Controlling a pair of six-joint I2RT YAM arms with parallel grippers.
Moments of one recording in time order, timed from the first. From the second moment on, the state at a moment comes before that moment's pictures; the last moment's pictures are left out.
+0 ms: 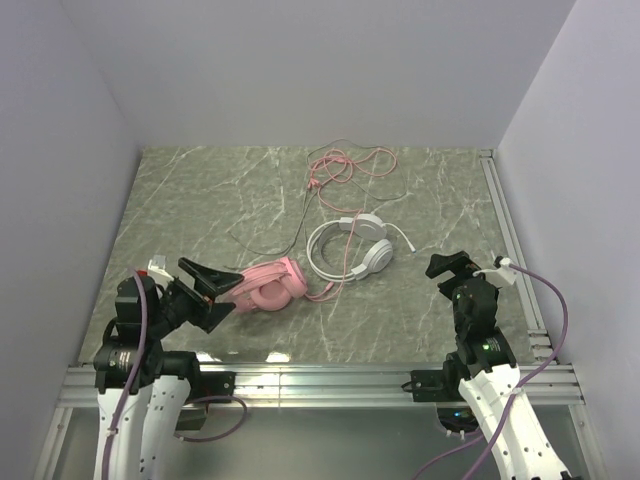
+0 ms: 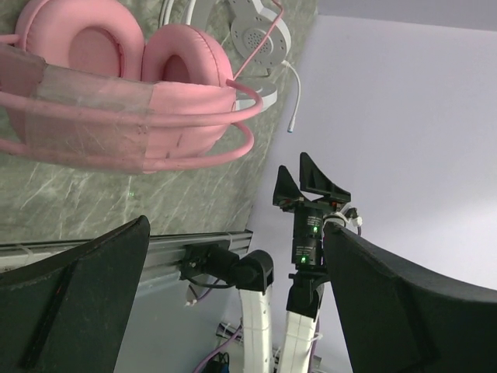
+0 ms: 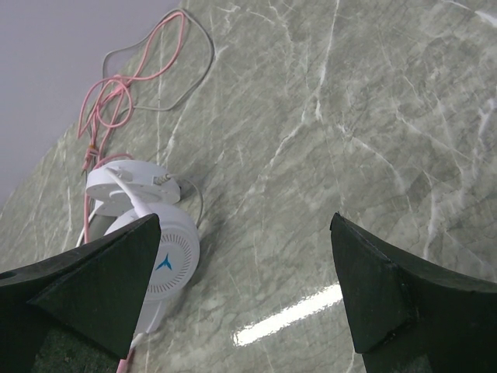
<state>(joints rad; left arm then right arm) -0.01 0.29 0.67 -0.87 0.54 -1.23 0.16 0.32 0.20 -0.19 0.33 0.74</state>
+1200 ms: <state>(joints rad) -0.05 1.24 0.91 -0.32 0.12 -1.02 0.16 0.33 0.20 -0.19 0.35 0.75</state>
